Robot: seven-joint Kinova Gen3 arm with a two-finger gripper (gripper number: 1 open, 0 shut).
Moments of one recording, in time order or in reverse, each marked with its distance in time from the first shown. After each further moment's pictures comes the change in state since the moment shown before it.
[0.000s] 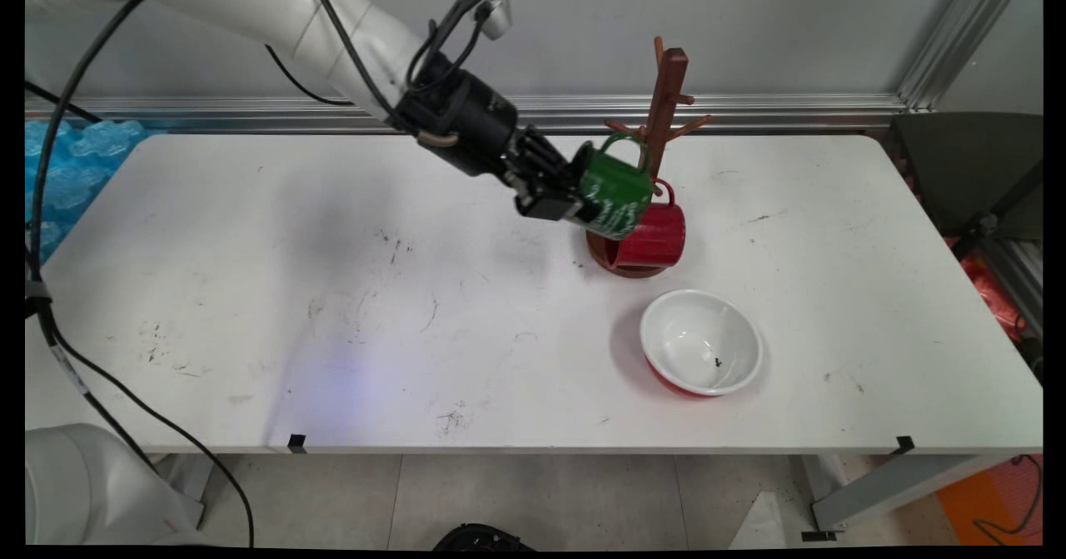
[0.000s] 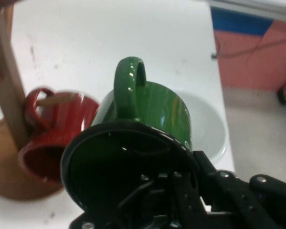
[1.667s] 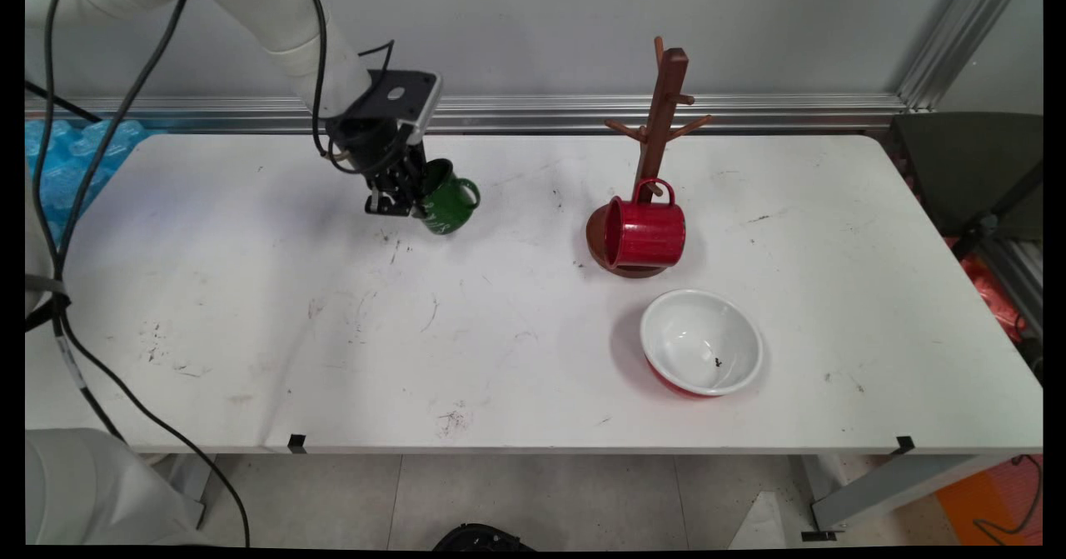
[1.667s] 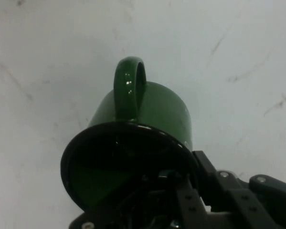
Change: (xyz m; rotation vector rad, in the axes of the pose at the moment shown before) arm -0.069 -0.102 -0.017 0.142 -0.673 0.472
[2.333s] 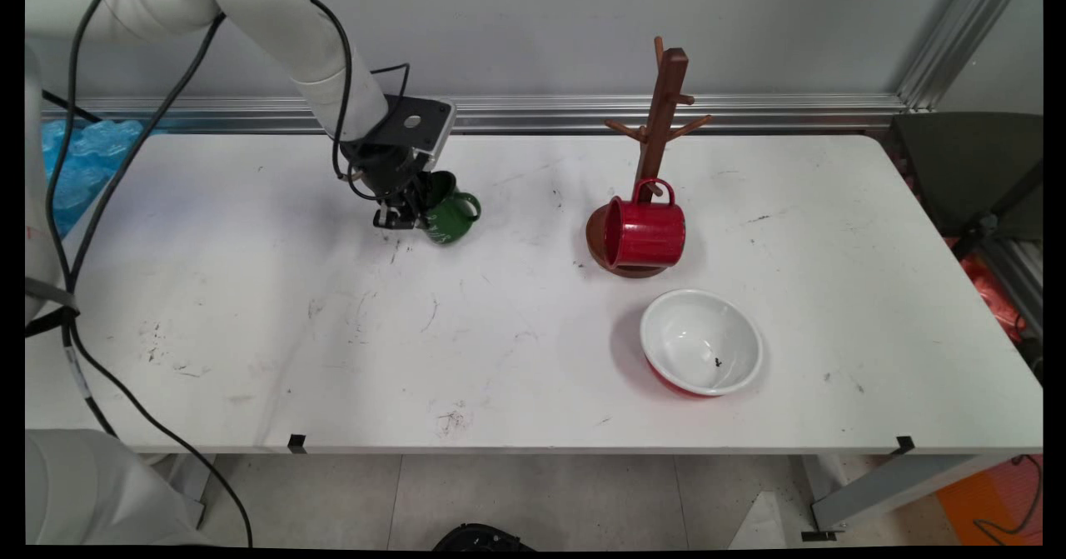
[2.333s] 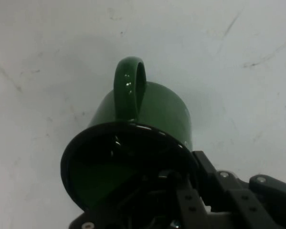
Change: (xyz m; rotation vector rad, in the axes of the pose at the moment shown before) arm 0.009 0.003 0.030 0.018 -0.065 0.017
